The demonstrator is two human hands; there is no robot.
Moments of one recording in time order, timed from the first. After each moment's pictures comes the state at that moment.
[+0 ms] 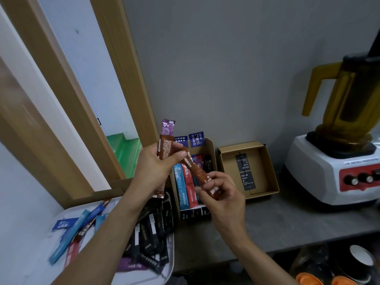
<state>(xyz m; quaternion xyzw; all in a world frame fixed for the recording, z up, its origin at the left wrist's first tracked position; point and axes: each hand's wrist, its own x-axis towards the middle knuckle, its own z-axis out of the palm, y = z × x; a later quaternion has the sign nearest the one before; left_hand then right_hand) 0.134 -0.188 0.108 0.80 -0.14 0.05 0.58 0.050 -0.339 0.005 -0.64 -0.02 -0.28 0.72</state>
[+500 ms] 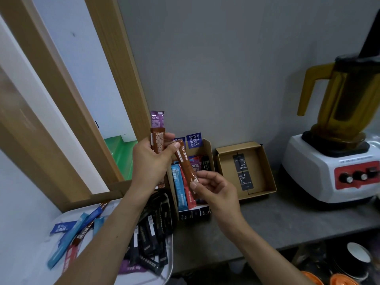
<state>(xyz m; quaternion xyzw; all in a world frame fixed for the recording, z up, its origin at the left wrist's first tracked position) 0.131 -0.198 0.118 0.77 -0.16 0.17 0.59 0.055 -0.343 0.022 -0.56 0.01 -0.14 0.81</state>
